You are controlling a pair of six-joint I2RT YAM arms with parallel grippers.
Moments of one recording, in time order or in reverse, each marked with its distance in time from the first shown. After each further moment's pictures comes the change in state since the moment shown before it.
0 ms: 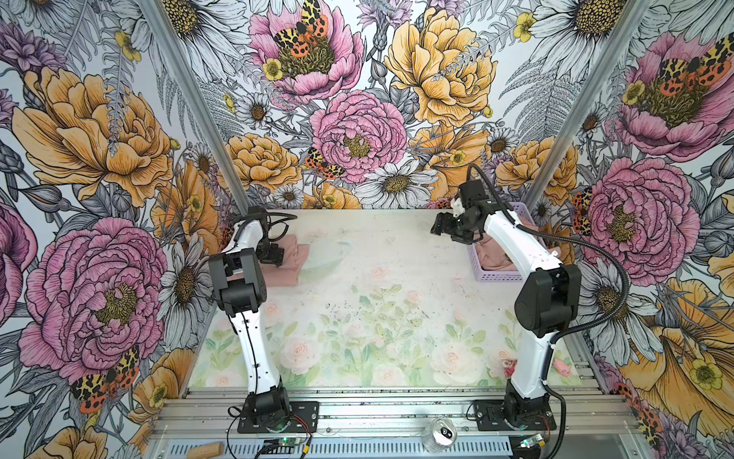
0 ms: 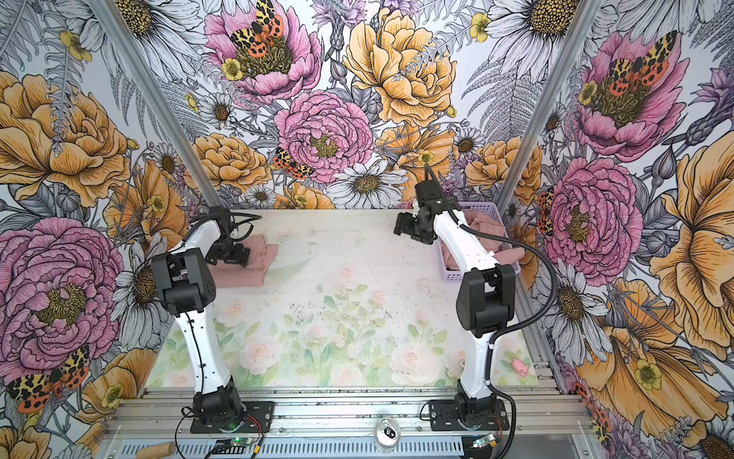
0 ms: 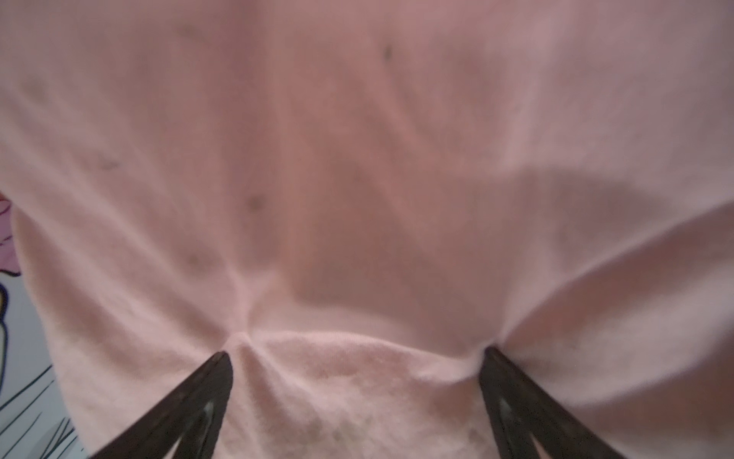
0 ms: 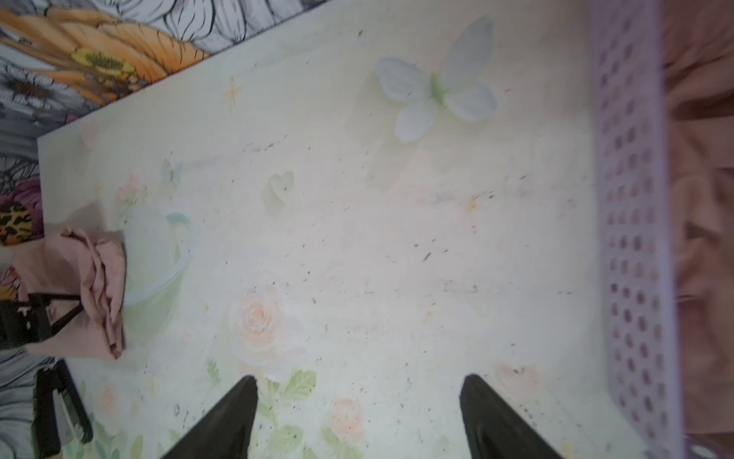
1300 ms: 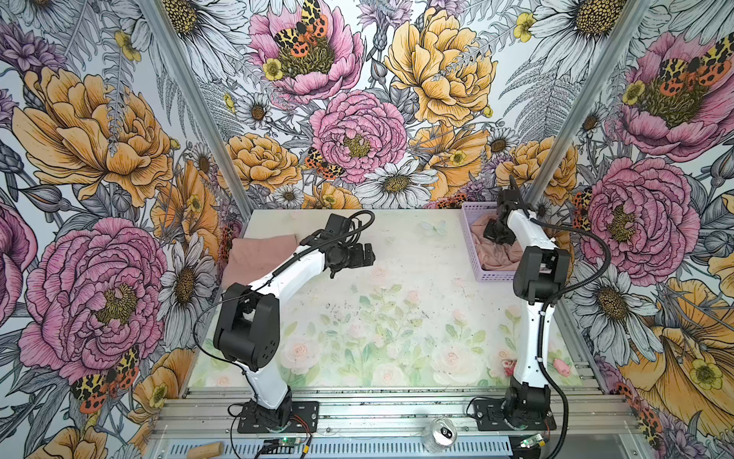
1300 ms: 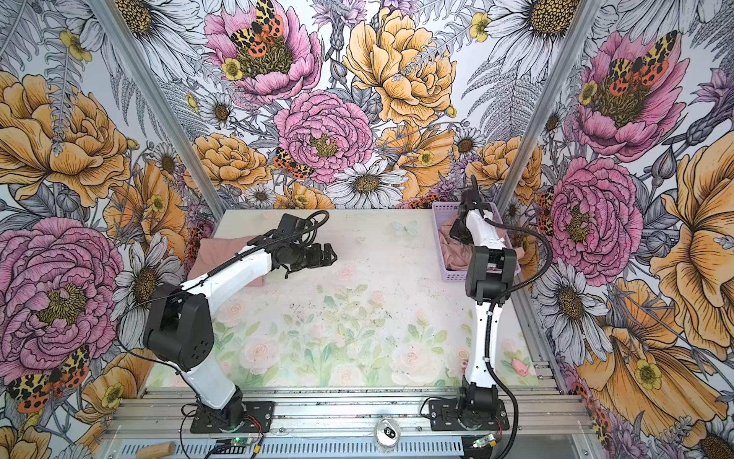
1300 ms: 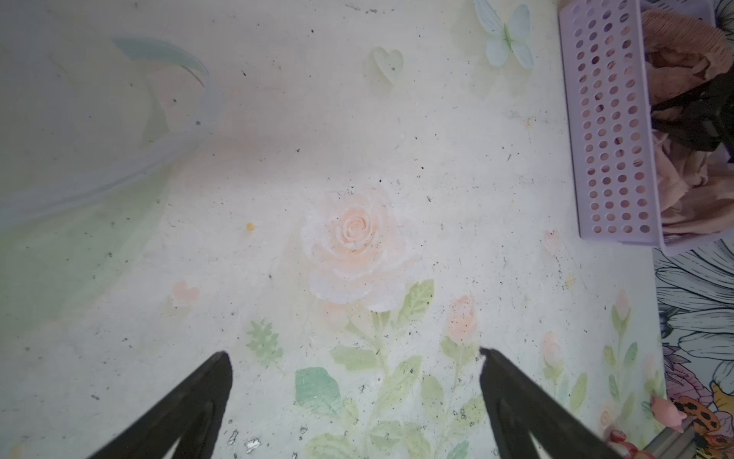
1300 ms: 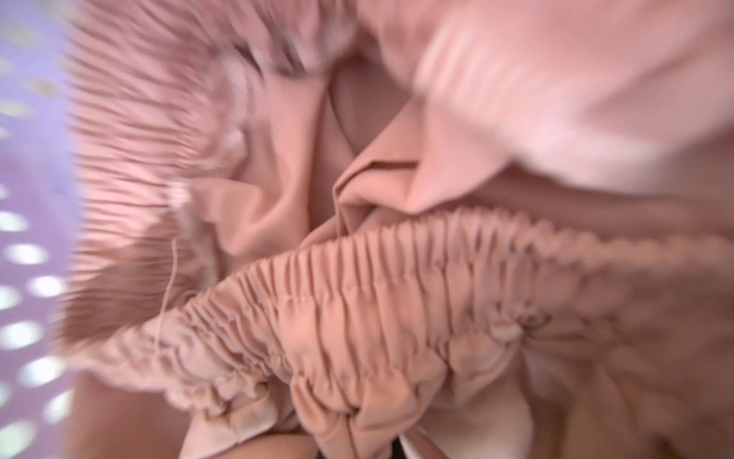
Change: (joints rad) left arm -0.615 -0.575 -0.604 0.479 0.397 -0.640; right arm -0.291 0.425 0.325 -0.043 0.282 -0.043
